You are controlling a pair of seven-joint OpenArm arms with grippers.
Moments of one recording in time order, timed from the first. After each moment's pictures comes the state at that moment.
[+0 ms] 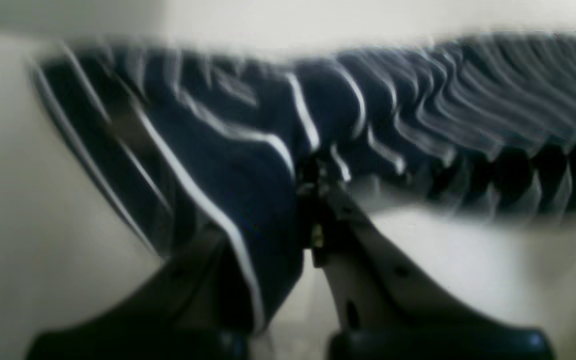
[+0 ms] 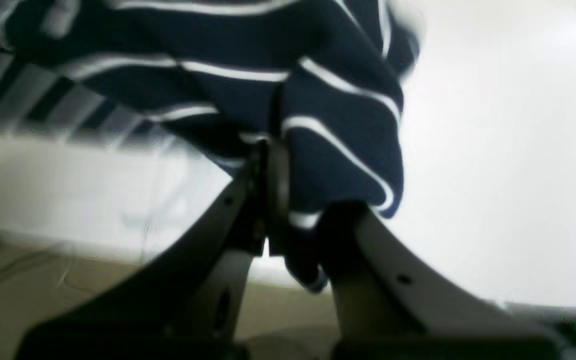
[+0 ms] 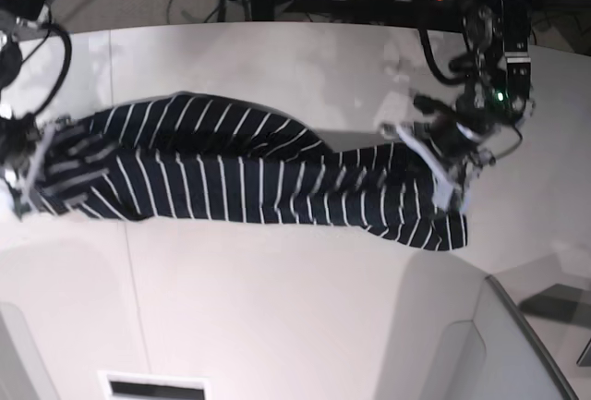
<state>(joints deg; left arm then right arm) 13.1 -13.9 -6.8 97.6 -19.3 -20.6 42.3 -3.5 12.3 25.6 103.0 9.7 40.2 -81.2</state>
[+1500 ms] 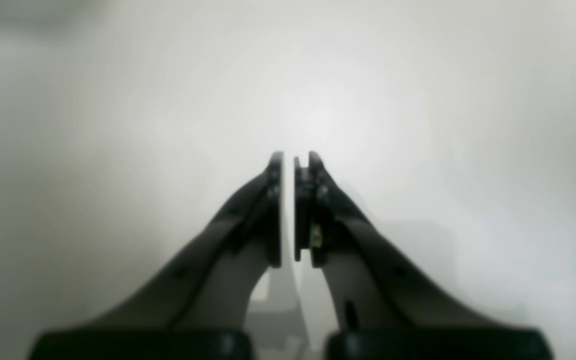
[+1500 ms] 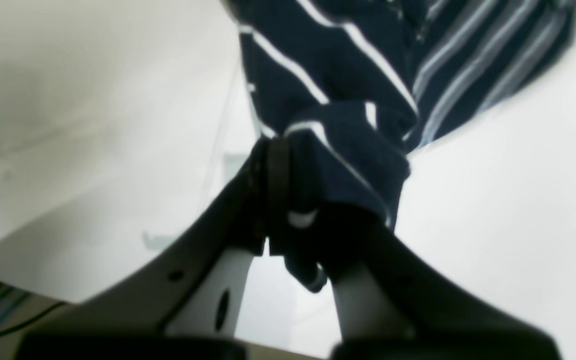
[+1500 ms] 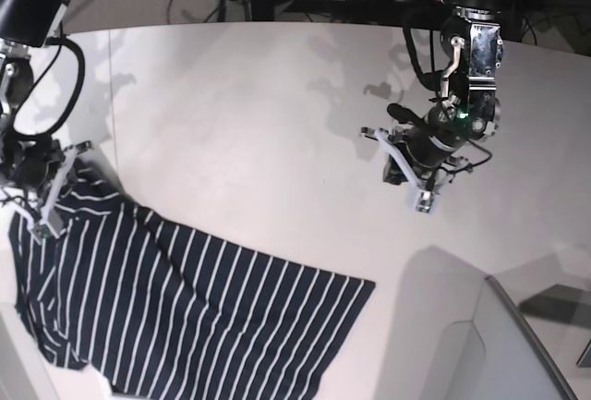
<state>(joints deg) 4.2 -11.7 -2.4 81.6 -7.8 -20.7 32.4 3.0 12.2 22.9 88.6 9.8 40.2 -66.5</state>
